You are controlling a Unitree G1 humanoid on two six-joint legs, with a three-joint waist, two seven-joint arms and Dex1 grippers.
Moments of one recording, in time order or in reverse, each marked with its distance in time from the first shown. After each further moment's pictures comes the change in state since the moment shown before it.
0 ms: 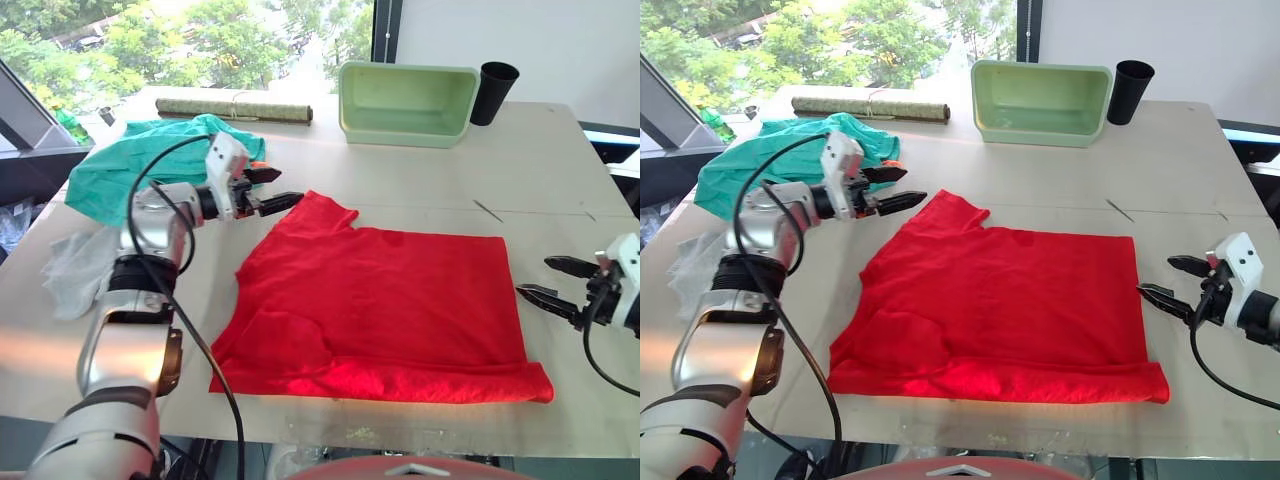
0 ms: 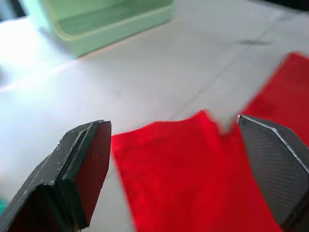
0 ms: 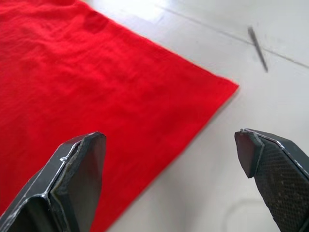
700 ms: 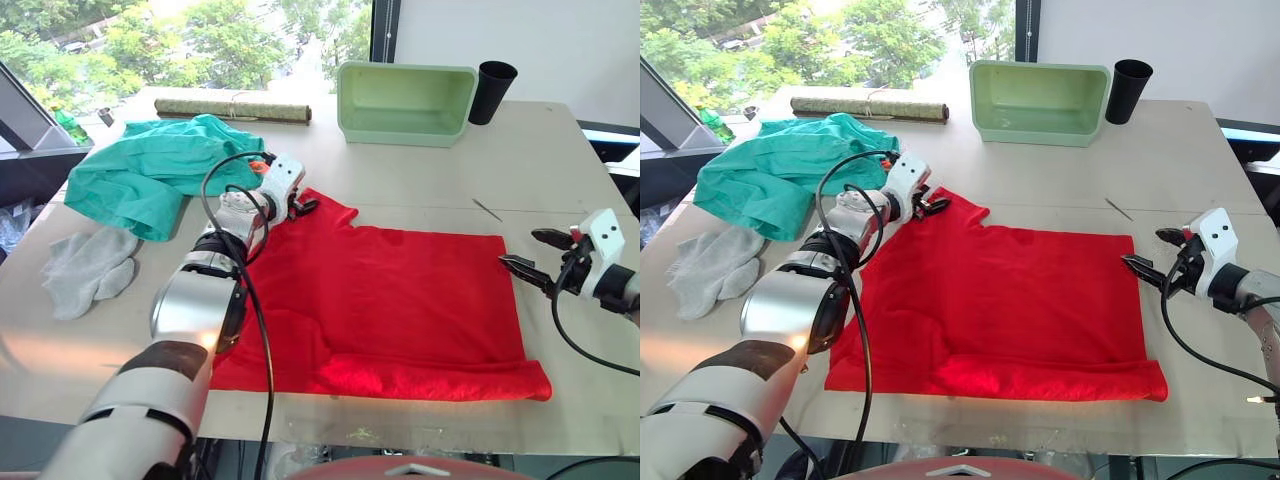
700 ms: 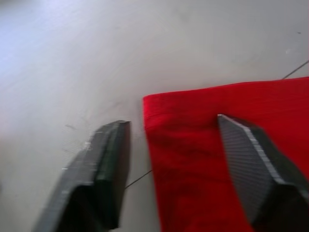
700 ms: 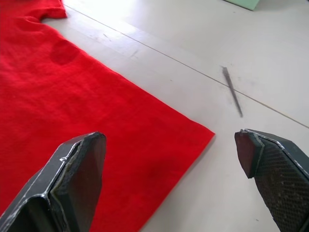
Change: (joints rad) left arm -0.228 -0.242 -0.043 0.498 0.348 -0.143 0.431; right arm -0.146 0.082 0.069 0.028 -0.101 -0.023 -0.103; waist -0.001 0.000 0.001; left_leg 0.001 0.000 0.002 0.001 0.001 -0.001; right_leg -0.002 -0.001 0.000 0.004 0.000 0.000
